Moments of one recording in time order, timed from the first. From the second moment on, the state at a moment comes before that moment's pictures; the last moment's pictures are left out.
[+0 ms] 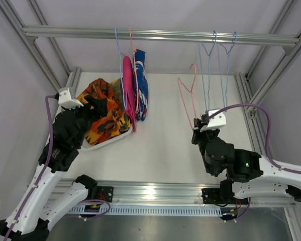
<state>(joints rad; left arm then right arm) -0.45 0.70 0.99 -0.37 -0.37 -0.47 1.44 0.86 1.06 -0.35 1.26 0.15</state>
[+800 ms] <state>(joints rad) -0.41 0.71 0.98 -0.36 -0.36 -0.47 1.04 0.89 1.20 -0.09 1.07 -0.11</state>
